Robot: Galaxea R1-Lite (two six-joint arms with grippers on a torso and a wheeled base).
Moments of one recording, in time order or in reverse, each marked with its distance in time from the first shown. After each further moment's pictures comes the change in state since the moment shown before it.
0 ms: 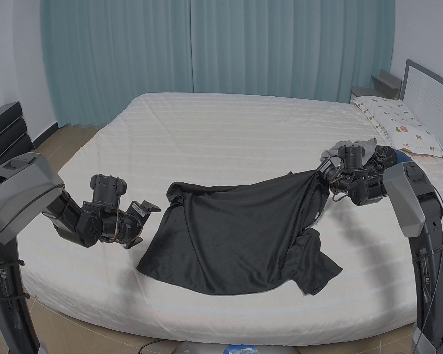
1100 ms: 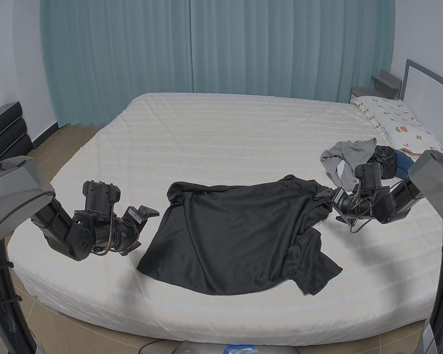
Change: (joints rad) left arm -0.019 -0.086 0.171 -0.129 0.000 0.007; right arm -0.003 -0.336 0.670 -0.047 0.129 -0.075
